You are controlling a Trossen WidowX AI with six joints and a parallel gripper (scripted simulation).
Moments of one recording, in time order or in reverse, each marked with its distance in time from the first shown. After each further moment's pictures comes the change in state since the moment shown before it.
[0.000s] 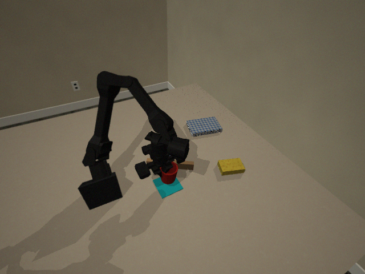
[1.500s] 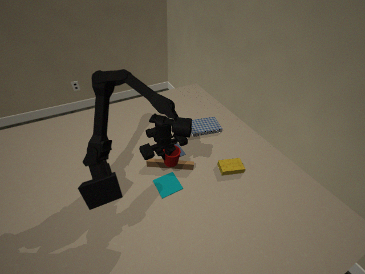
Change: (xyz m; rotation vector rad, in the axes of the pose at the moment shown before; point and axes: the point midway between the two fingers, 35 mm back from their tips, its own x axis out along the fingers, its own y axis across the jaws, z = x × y) arm -0.029 -0.041 0.053 -0.001 -0.007 -0.004
